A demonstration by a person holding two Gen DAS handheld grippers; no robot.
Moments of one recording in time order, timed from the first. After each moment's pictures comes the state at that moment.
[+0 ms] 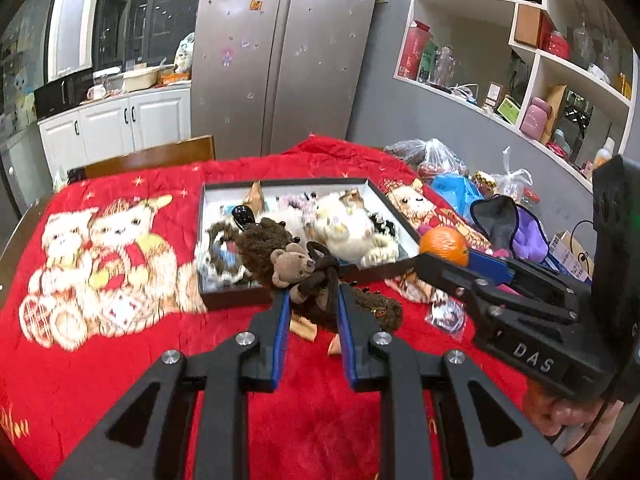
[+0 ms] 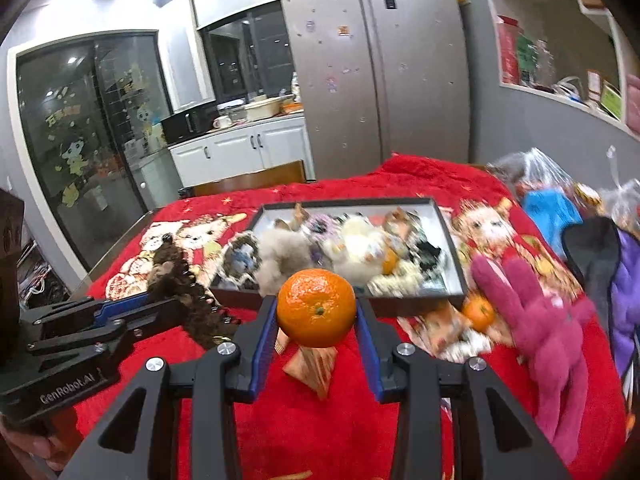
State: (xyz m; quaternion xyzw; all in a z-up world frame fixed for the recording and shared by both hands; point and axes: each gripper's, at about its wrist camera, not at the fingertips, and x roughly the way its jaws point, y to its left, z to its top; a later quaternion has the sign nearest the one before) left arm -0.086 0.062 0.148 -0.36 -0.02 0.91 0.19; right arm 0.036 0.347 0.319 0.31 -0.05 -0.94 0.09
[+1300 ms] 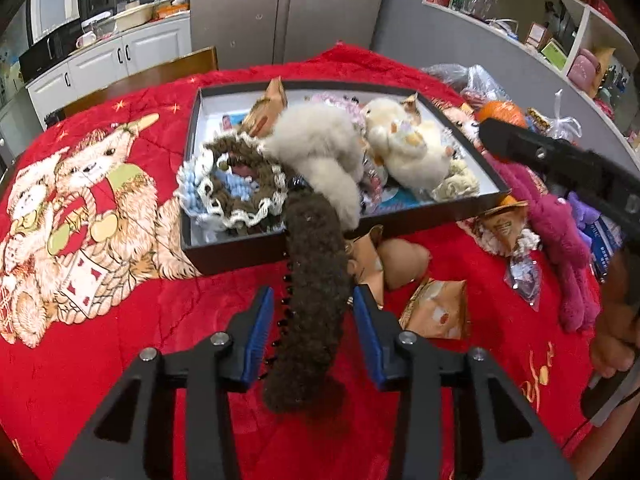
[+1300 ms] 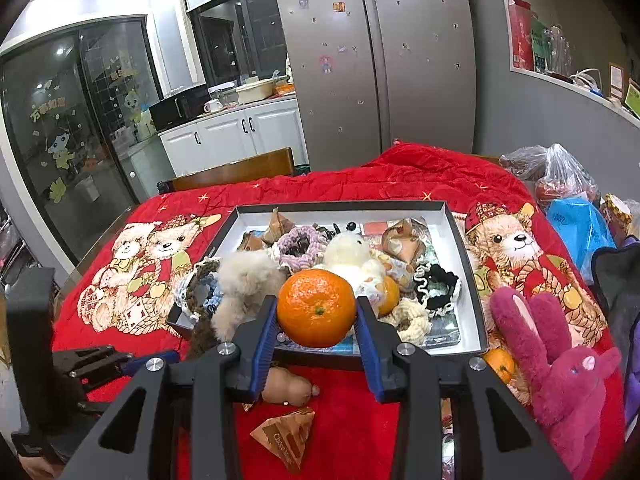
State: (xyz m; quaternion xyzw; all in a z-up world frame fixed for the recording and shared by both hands) left arm -0.162 0.065 0.042 -0.49 0.01 0.86 0.17; right arm -0.049 0.355 0.297 0.35 -0.05 -0.93 0.08
